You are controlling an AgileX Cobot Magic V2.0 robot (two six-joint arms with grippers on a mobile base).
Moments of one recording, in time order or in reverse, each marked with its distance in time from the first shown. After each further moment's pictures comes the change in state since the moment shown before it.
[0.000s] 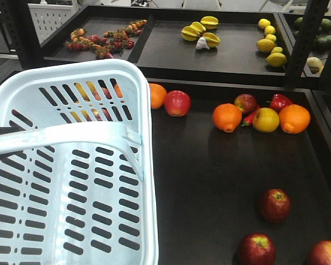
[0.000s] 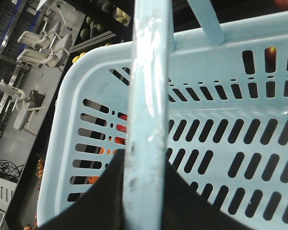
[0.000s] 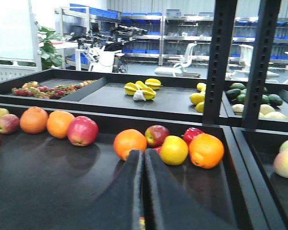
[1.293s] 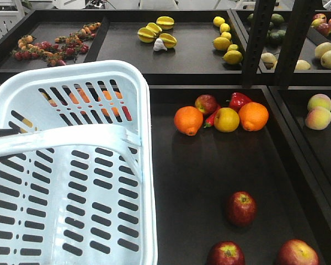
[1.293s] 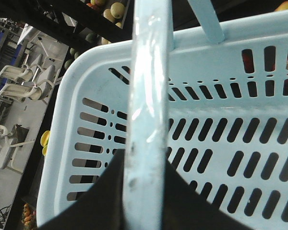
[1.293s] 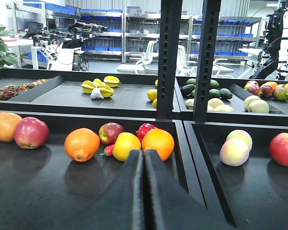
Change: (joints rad) left arm 0.000 0.000 0.000 0.007 0.009 -0.002; right arm -0.002 0.000 0.000 0.000 0.000 0.000
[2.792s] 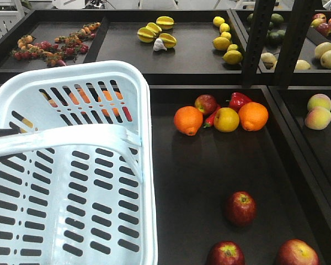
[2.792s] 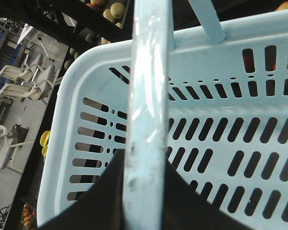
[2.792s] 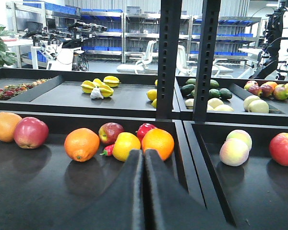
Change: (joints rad) left arm 0.000 0.000 0.000 0.000 0.000 0.000; right arm 0.000 0.000 0.000 0.000 0.000 0.000
